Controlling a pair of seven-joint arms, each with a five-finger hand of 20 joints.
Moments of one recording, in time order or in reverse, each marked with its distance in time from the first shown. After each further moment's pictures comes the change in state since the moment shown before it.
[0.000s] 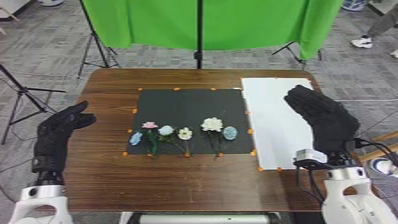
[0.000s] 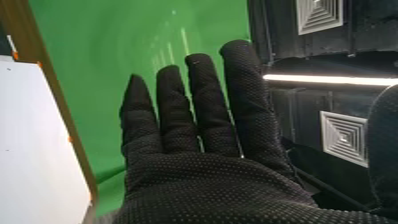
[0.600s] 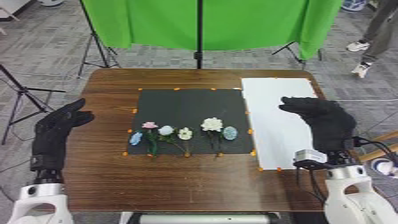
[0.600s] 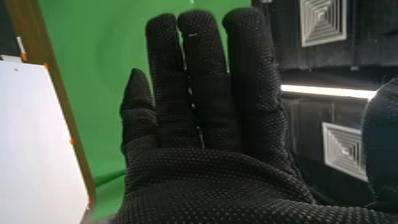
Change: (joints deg) left arm -0.8 -0.7 -0.2 -0.1 -0.3 -0.1 0.0; right arm 0.4 -0.1 0.6 -0.1 -1.4 -1.6 1.7
